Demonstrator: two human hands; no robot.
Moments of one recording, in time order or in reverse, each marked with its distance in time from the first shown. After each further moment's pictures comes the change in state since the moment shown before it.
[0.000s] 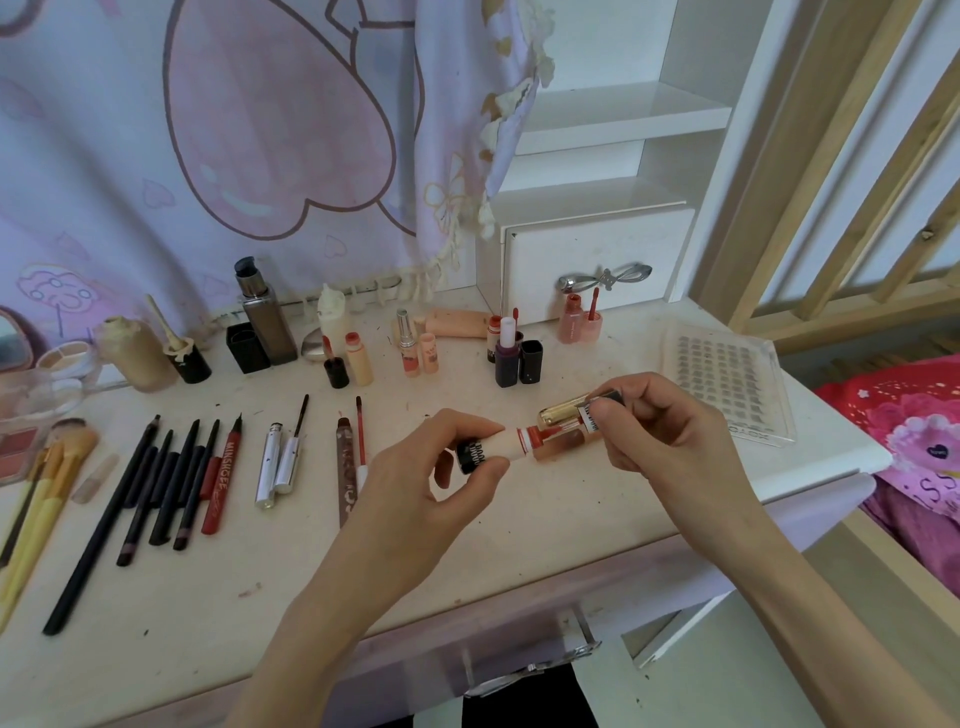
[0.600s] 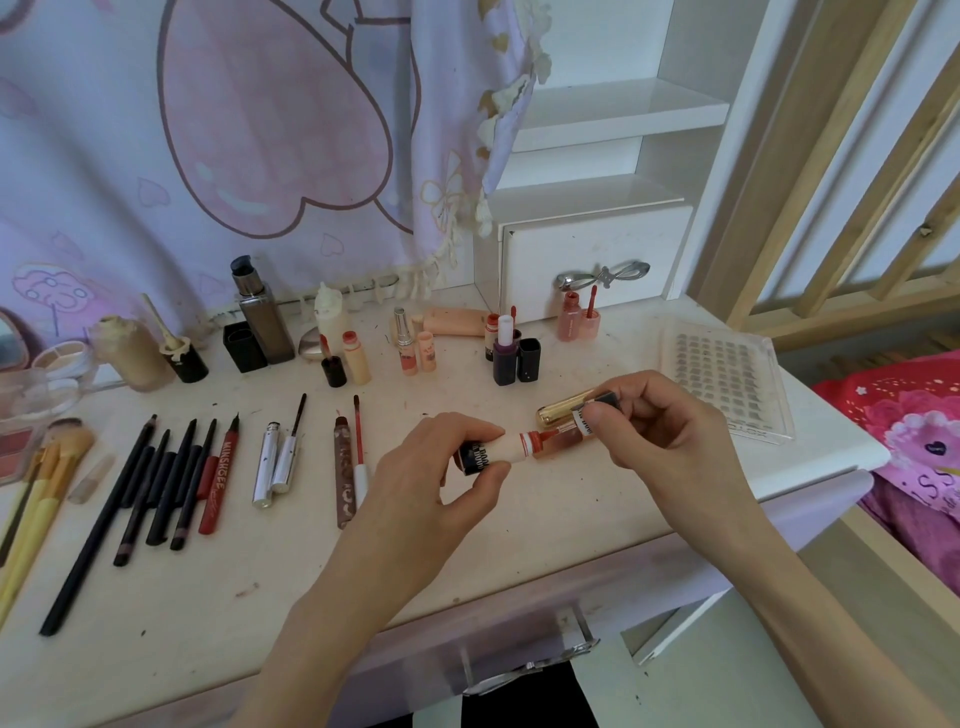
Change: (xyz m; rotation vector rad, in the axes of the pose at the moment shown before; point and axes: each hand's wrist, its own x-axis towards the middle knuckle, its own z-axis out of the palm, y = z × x) left_hand -0.001 0.006 0.004 0.153 0.008 0.038; right_hand -0.003 -0.002 0.001 -0.085 0.029 -0.047
